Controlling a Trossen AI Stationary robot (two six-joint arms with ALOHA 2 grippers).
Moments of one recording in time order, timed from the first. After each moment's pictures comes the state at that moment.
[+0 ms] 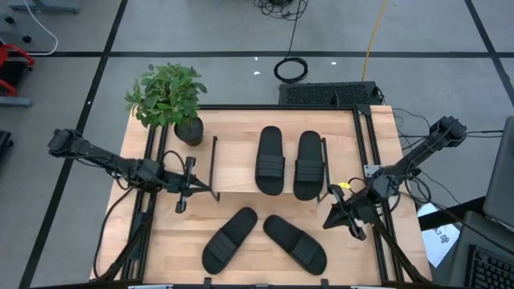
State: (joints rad) left arm -0.30 0.65 0.16 0.49 -0.08 0.36; right arm 0.65 0.87 0.29 0.63 0.05 -0.45
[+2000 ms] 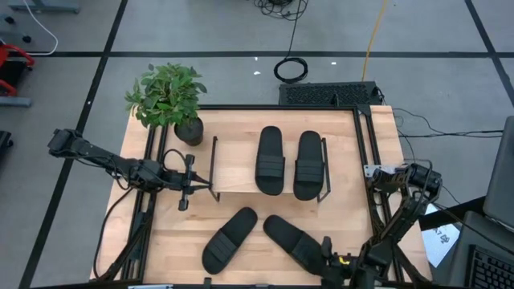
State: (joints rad) left arm -0.30 0.65 0.16 0.47 -0.17 0.33; right arm 1.11 1.83 0.97 -0.07 0.94 0.07
